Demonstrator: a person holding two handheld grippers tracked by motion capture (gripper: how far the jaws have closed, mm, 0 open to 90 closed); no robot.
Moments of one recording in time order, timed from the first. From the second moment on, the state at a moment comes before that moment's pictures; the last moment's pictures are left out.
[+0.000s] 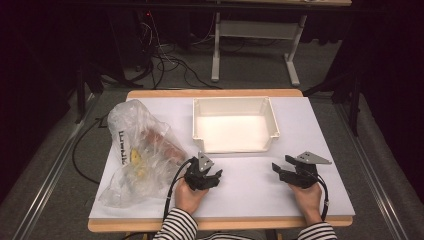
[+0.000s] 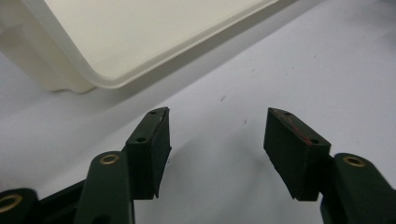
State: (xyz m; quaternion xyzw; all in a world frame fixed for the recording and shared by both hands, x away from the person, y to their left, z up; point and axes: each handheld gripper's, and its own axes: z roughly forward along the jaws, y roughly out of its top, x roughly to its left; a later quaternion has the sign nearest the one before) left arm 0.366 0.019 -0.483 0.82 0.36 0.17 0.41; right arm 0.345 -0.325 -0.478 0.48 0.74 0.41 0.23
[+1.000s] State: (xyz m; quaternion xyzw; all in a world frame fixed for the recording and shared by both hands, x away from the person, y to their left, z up) left arm 0.348 0.013 -0.455 0.83 0.34 0.16 0.41; right arm 0.344 -0.323 -0.478 0.47 0.74 0.41 0.23
